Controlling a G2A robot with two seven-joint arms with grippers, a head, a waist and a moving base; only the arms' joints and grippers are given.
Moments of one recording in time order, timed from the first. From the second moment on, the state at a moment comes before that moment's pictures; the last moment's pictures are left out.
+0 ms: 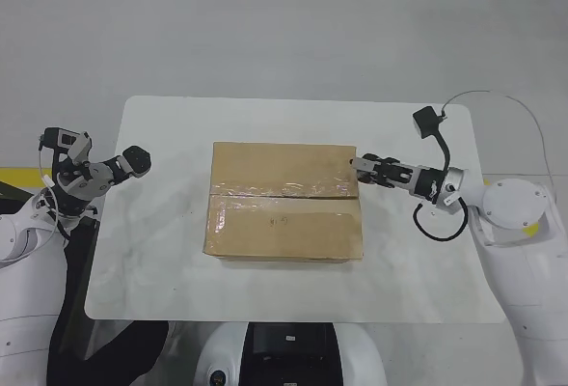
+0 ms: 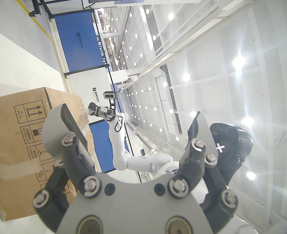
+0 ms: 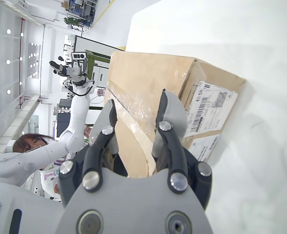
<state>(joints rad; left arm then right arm) 1.18 -0.99 -1.72 -1.38 -0.88 -0.26 -1.18 -0.98 -1.05 1.36 -1.66 0.04 0.00 1.01</state>
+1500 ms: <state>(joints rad) 1.18 -0.99 -1.72 -1.38 -0.88 -0.26 -1.18 -1.01 -1.02 1.33 -1.82 -0.21 0.16 0.97</state>
